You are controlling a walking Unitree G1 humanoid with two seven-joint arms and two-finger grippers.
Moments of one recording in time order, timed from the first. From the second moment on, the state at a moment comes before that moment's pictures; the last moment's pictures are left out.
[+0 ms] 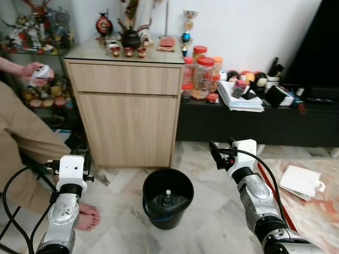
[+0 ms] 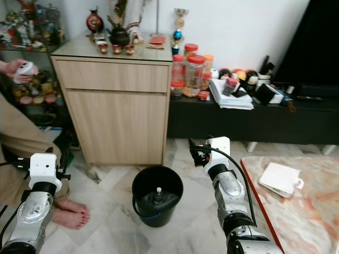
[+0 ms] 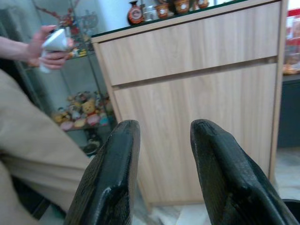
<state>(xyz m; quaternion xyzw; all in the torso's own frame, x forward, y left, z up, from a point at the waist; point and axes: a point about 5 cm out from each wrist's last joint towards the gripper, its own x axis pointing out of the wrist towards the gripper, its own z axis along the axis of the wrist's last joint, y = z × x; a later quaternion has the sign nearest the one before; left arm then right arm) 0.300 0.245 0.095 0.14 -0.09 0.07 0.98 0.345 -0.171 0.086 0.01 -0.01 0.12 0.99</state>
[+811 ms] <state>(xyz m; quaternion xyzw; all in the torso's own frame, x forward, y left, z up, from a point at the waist) 0.307 0.240 0.118 0.14 -0.13 0.08 0.98 0.361 -0.161 0.124 0.02 -0.09 0.13 0.99</state>
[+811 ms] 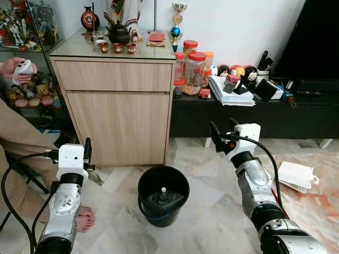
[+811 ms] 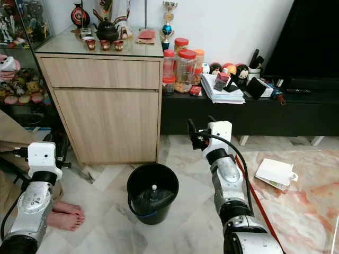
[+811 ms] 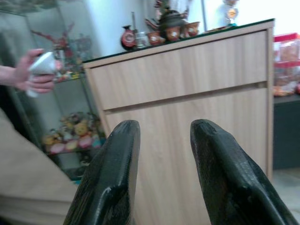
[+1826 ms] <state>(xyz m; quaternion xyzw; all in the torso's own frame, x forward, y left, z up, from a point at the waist) 0.305 0.243 0.108 0.14 -0.11 0.08 0.98 0.353 -0.156 0.107 0.03 -0.06 0.13 0.99</state>
